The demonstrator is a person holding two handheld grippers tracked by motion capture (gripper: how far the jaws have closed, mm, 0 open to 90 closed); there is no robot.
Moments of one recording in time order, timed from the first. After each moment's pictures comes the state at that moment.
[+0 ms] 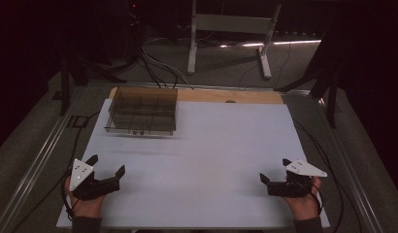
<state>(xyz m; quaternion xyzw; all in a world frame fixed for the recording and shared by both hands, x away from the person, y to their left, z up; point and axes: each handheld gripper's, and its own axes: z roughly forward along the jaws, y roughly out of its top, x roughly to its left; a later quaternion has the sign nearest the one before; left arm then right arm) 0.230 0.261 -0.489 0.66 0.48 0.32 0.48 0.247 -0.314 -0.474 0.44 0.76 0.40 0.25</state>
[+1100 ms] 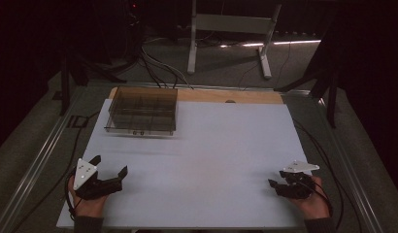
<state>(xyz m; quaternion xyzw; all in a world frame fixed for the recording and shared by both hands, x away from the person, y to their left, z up) 0.233 0.257 -0.493 0.67 0.47 0.31 0.48 0.256 -0.332 -0.493 0.44 0.84 0.27 0.18</state>
